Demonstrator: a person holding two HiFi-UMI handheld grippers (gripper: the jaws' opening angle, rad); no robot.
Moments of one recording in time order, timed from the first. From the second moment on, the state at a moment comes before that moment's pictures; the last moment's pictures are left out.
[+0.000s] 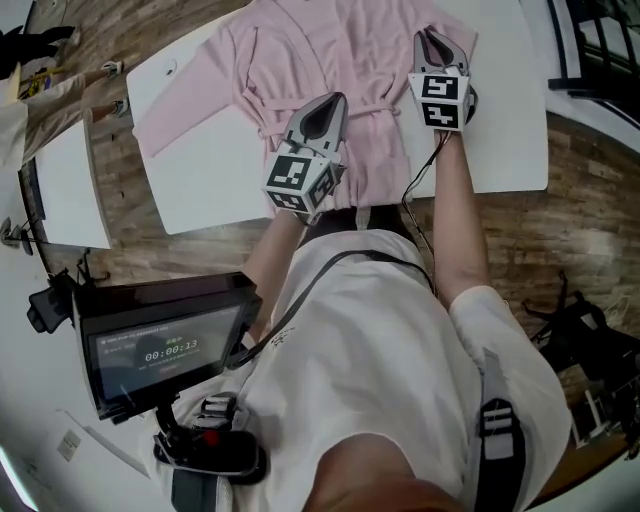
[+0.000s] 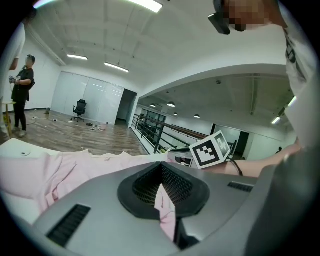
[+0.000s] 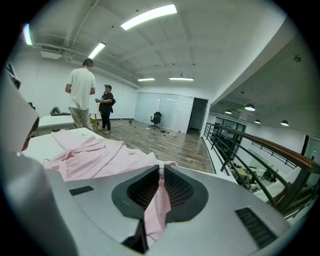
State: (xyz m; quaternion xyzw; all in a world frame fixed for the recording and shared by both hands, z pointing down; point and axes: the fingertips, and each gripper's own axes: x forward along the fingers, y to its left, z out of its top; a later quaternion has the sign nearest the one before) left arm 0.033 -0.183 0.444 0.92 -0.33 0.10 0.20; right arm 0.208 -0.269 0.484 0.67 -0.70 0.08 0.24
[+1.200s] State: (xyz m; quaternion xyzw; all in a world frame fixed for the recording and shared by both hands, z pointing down) left arm -0.027 -0.195 0.451 0.87 -0.44 0.08 0.22; right arm 0.047 -0.324 0.491 0.50 -0.82 0.05 0.26
